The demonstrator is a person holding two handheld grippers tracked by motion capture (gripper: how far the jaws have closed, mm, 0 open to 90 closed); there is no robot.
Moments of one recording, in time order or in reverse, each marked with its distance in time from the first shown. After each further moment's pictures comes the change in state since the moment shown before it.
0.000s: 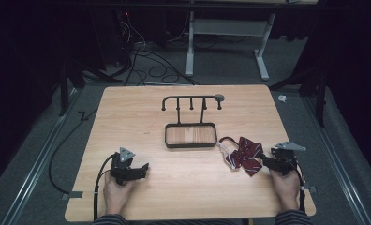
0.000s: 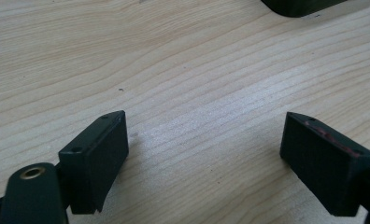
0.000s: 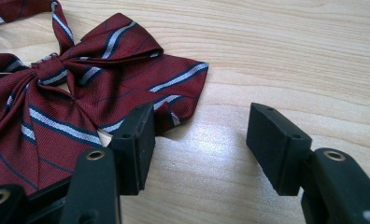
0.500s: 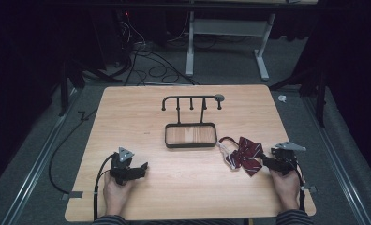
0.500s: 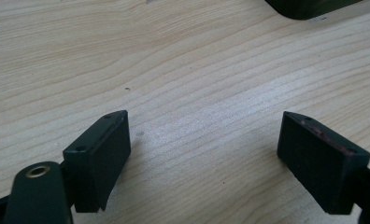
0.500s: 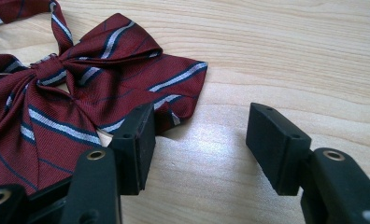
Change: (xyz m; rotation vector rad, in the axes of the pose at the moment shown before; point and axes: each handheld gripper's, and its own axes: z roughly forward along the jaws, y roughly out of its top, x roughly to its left) left arm 0.001 0.000 0.000 -0.004 0.010 -0.010; right arm 0.000 0.000 0.000 0.000 -0.004 0.003
